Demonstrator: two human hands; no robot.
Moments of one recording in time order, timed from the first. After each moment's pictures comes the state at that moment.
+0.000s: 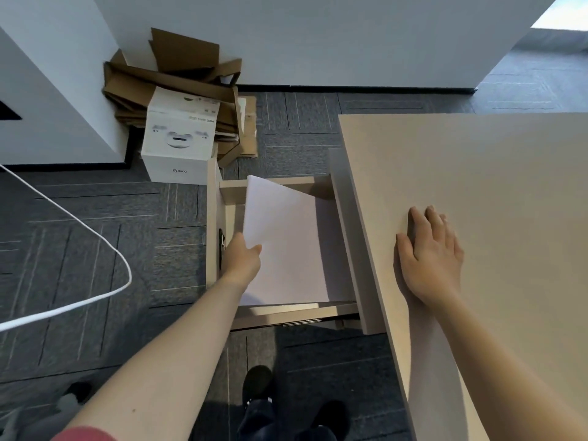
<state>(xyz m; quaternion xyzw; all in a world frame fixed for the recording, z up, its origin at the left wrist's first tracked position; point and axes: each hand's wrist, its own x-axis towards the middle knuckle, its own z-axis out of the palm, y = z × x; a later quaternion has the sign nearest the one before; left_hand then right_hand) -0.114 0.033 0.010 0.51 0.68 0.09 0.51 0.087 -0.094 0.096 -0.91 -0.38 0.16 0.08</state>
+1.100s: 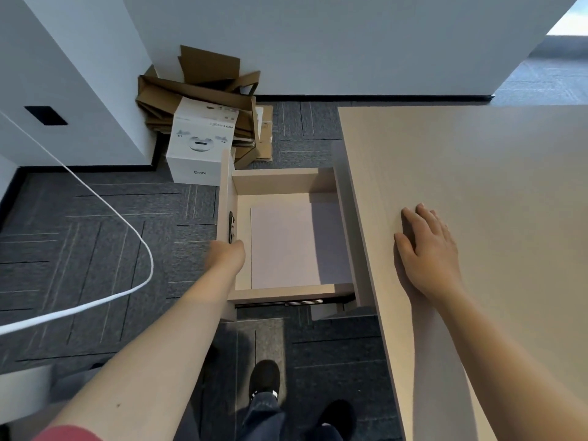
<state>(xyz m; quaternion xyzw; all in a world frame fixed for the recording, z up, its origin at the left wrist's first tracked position) -0.143 0.003 0.025 0.39 0.79 0.08 0.47 0.088 -0.134 0.101 -0.87 -0.44 0.18 0.11</state>
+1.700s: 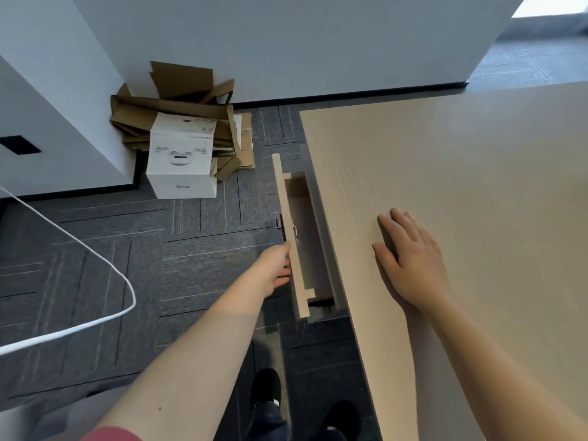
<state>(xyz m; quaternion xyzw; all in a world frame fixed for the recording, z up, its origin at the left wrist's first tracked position) -0.055 -0.033 0.028 0.36 0.59 0.02 0.72 0.102 -0.156 0.104 -0.85 -0.48 0.18 0.10</state>
